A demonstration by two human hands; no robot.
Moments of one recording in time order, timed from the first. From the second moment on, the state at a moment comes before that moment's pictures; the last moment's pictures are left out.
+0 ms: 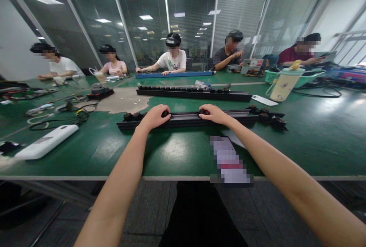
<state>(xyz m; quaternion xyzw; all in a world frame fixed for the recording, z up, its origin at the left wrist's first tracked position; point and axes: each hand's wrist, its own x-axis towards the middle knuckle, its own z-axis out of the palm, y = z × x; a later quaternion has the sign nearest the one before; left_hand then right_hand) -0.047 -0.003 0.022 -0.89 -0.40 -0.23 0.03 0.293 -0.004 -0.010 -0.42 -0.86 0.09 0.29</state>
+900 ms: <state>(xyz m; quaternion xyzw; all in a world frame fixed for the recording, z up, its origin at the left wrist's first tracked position) -0.047 -0.002 0.022 -0.89 -0.40 -0.23 0.03 0.289 -0.008 -0.010 -0.45 -0.86 0.02 0.24</state>
